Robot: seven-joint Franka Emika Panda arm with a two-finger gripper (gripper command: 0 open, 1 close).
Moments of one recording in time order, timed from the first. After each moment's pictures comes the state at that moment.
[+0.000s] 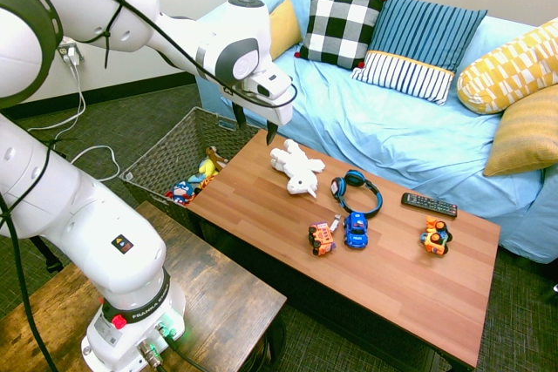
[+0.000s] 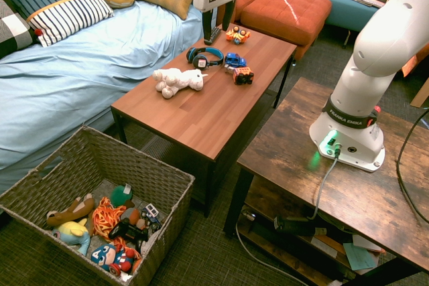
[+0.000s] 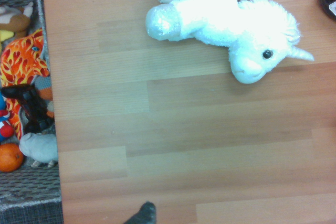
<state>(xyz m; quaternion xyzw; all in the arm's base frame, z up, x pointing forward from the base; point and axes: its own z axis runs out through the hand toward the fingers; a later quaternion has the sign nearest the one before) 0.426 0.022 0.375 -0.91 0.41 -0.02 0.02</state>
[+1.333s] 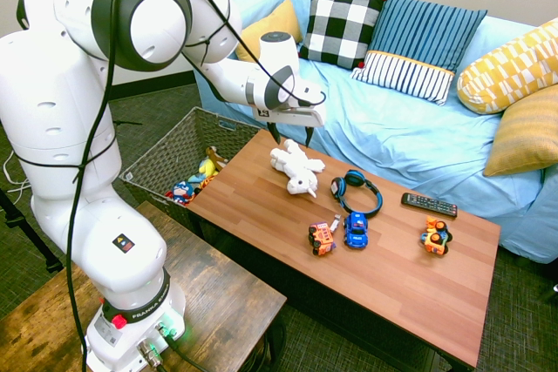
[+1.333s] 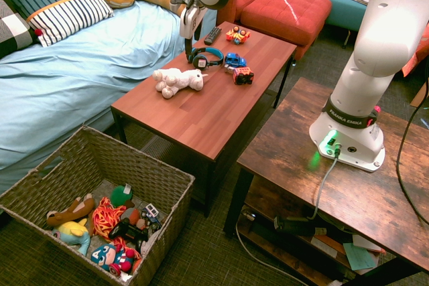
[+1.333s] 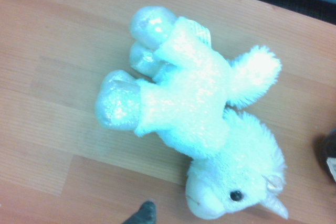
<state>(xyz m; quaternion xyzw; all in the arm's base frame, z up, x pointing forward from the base) 0.531 0.007 0.275 -0.97 0.21 -0.09 -0.02</state>
